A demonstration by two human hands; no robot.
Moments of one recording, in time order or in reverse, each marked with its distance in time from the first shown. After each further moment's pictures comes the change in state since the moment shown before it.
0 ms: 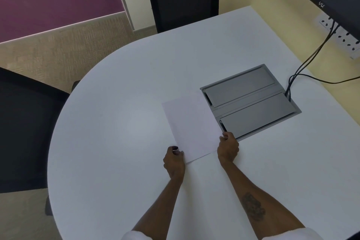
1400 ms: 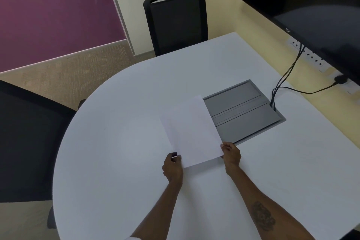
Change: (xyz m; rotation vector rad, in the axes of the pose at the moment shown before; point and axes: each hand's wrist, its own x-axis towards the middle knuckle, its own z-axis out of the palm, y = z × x) left_hand -0.036 0.017 -0.018 -0.089 0.003 0.019; right_hand -0.001 0.010 -0.056 0.385 -0.152 0.143
